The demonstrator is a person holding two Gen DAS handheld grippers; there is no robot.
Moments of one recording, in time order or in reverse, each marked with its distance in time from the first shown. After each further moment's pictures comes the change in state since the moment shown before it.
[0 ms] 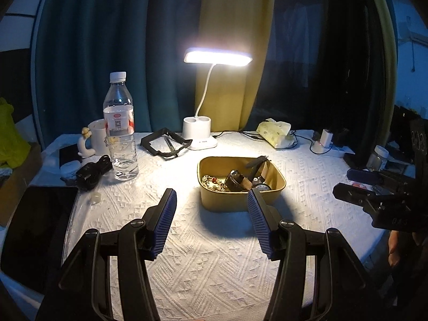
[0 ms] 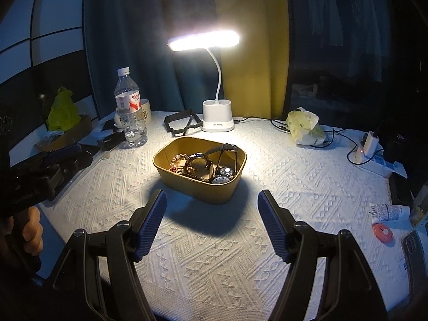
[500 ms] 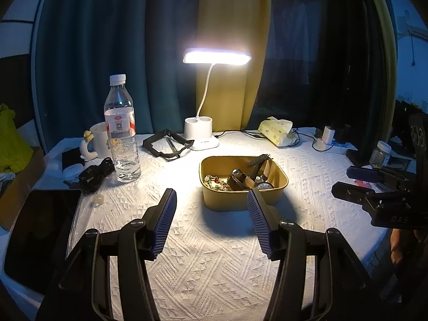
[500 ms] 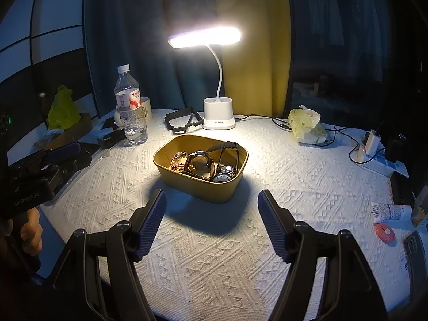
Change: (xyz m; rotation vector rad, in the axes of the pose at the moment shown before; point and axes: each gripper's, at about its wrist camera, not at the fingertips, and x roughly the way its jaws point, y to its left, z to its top) left arm 0.000 -0.002 -0.003 0.022 -0.005 0.018; right arm 0.004 0.001 -0.002 -0.002 0.011 0.002
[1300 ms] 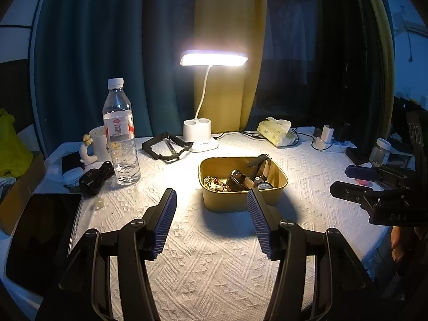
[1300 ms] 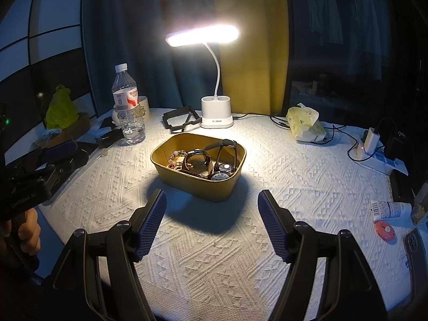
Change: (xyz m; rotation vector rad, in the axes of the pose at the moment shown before) left arm -0.002 -0.003 0.001 0.019 -0.009 0.002; right arm 0.001 0.000 -0.002 0.007 0.003 -0.008
